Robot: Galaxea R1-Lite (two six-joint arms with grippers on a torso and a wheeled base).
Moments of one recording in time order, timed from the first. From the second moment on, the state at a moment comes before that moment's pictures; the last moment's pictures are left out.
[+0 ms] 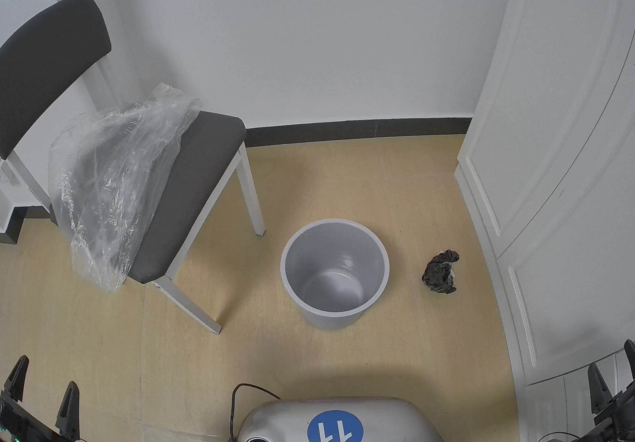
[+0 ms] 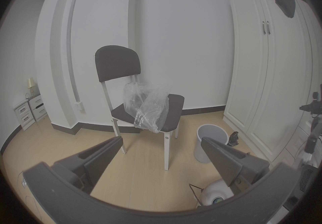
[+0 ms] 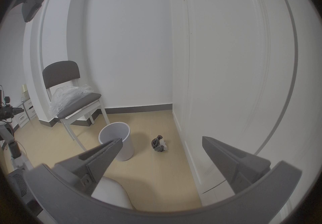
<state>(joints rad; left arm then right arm) 0.00 0.02 -0.02 0.00 -0.01 0.01 0.00 0.02 -0.02 0.00 -0.01 0.02</state>
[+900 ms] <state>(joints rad) 0.00 0.02 -0.02 0.00 -0.01 0.01 0.00 0.02 -0.02 0.00 -0.01 0.00</state>
